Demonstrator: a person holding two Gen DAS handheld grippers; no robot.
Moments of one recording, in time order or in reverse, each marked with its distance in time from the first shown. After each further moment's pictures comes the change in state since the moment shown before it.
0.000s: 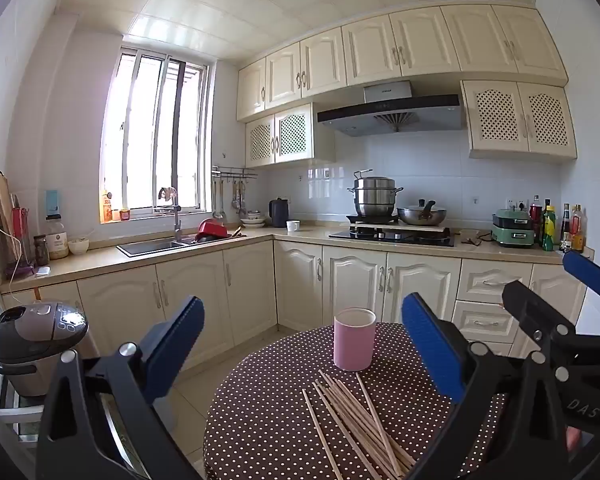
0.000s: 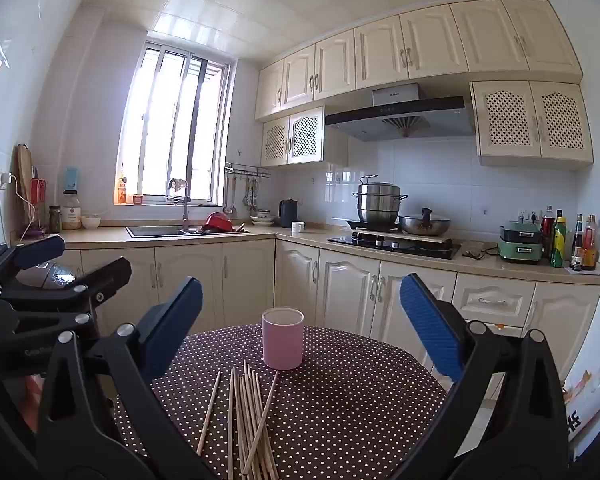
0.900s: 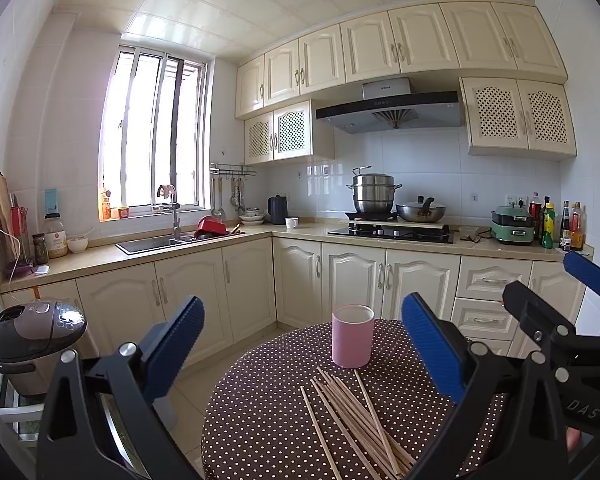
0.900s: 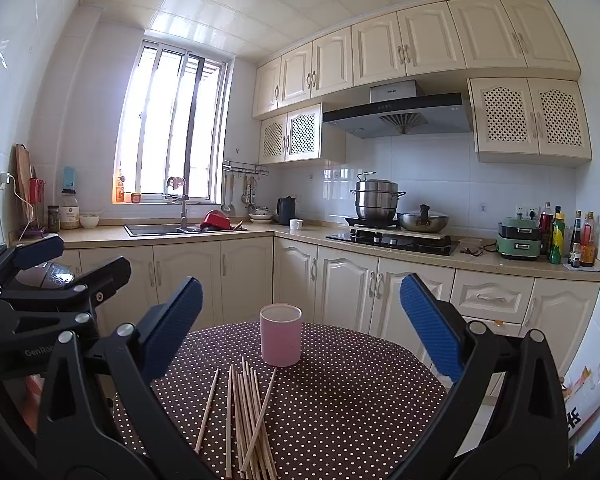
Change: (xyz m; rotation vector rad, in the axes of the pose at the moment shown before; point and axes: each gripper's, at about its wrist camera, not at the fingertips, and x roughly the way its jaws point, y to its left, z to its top) left arm 0.002 -0.003 -0.004 -0.002 0.007 -0.002; right arm -0.001 -0.004 0.000 0.004 0.008 0.001
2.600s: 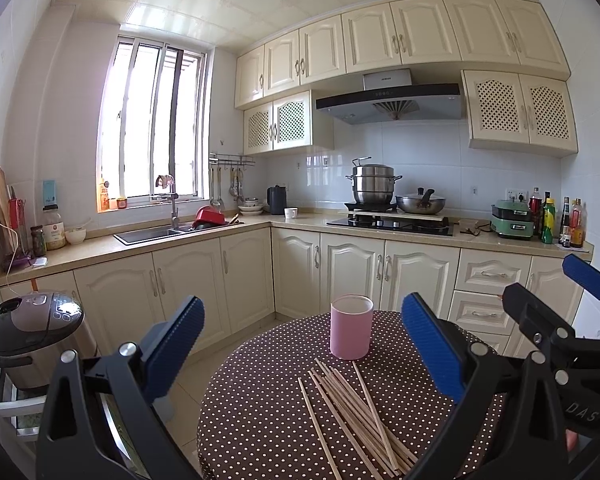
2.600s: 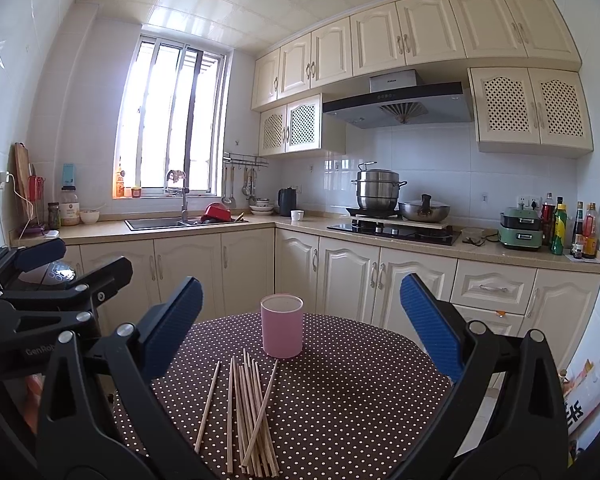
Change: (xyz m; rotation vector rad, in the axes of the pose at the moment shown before) left arm 0.009 -0.002 -0.009 -0.008 0.041 -0.002; right arm 0.007 0.000 -0.012 0.015 0.033 0.002
